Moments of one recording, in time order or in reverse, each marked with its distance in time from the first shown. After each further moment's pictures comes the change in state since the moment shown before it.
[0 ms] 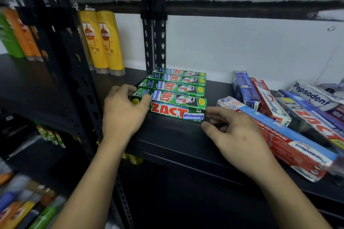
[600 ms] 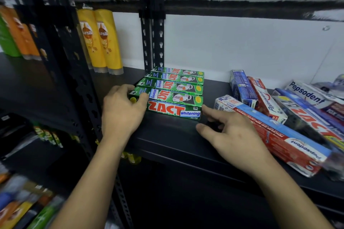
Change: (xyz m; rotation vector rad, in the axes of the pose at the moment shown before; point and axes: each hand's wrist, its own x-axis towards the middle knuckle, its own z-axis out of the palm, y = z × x) left_hand 0.000 -0.001 0.001 0.028 0.012 0.029; right_hand -0.001 -0.002 -0.005 -0.110 -0.088 0.013
